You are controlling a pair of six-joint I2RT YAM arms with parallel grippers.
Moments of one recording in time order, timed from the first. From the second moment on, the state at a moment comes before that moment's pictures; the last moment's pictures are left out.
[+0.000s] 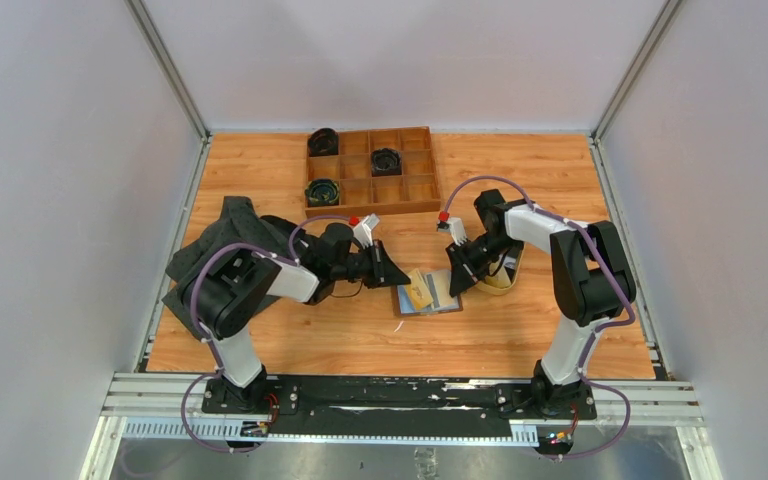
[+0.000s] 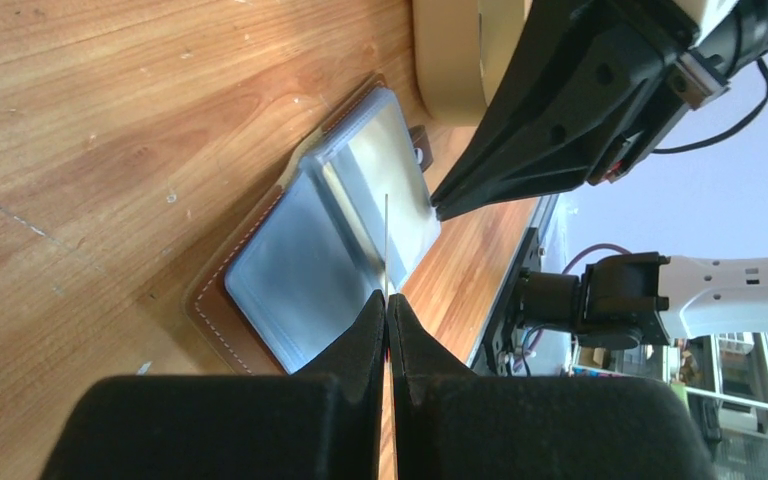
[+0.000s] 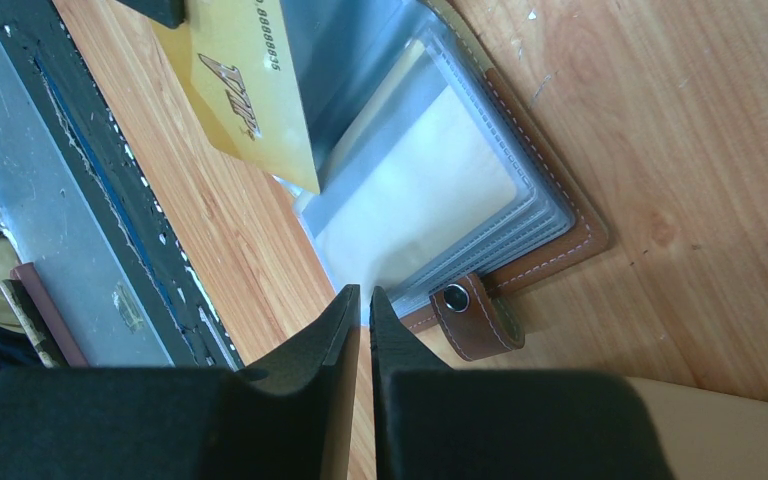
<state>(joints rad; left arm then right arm) -0.61 1.75 0.60 0.72 0.61 -0.91 0.28 1.80 1.09 -0.83 -0.78 -0.51</state>
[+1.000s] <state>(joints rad) -0.61 1.76 0.59 0.73 0.59 -0.92 0.28 1.80 1.09 -0.83 -0.77 -0.51</state>
